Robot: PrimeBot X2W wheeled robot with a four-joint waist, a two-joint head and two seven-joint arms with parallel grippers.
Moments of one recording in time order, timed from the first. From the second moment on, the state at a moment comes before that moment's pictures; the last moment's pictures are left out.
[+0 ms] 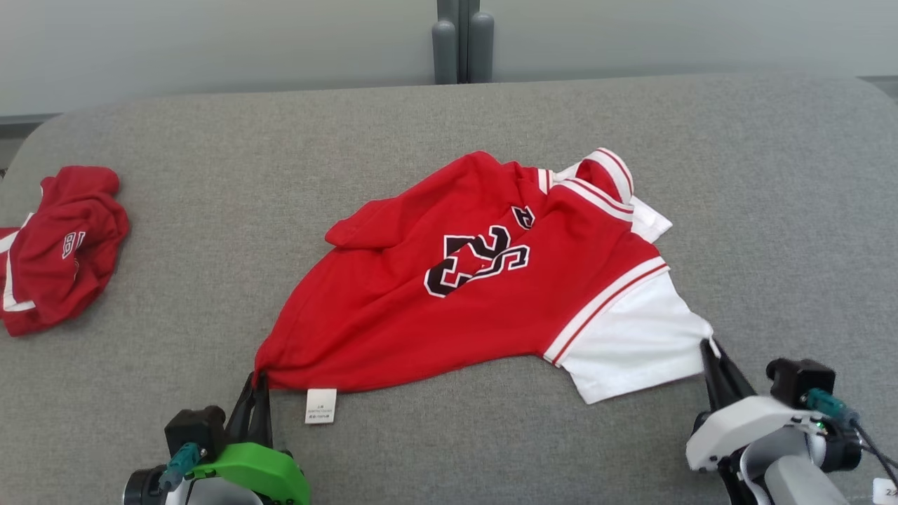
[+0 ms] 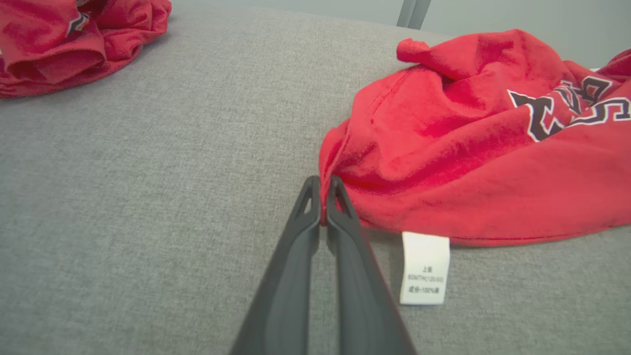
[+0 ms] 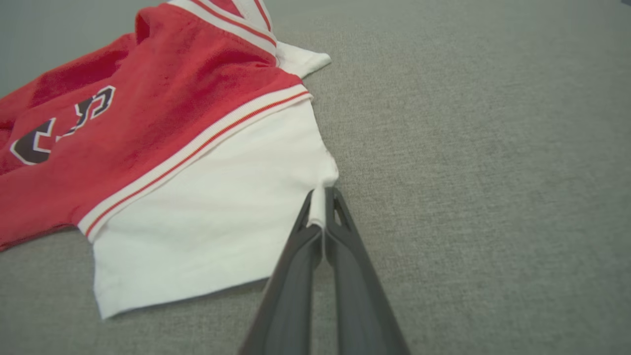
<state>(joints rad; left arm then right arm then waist) -0.13 0.05 -0.07 0.58 -0.26 -0.05 -0.26 -0.19 -0.12 0.07 0.64 0.33 0.13 -0.26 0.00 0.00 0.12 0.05</state>
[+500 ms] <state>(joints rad) -0.71 0.23 -0.13 0.39 -0.17 -0.12 -0.19 -0.67 -0.30 0.05 0.26 0.41 0.13 -0.23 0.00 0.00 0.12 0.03</state>
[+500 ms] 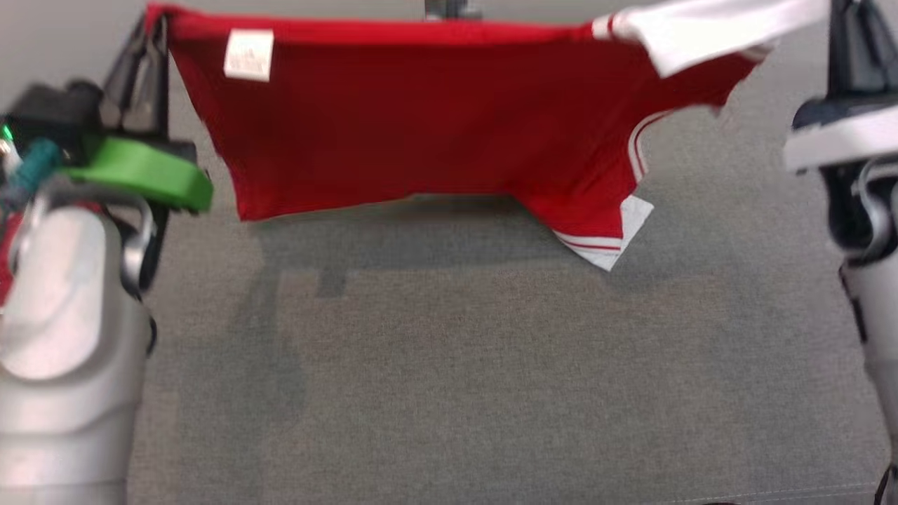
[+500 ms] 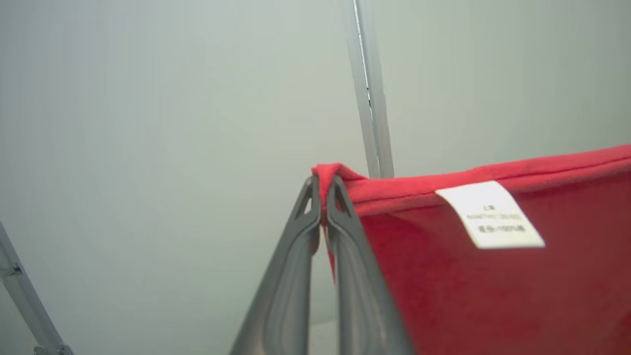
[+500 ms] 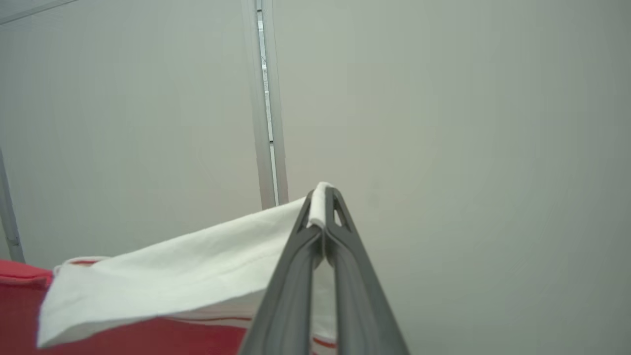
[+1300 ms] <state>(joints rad) -1.61 0.33 -0.26 0.76 -0.02 -0.06 -0.26 -1.69 -0.33 -0.13 0.63 -0.08 0.13 -0.25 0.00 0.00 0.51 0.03</state>
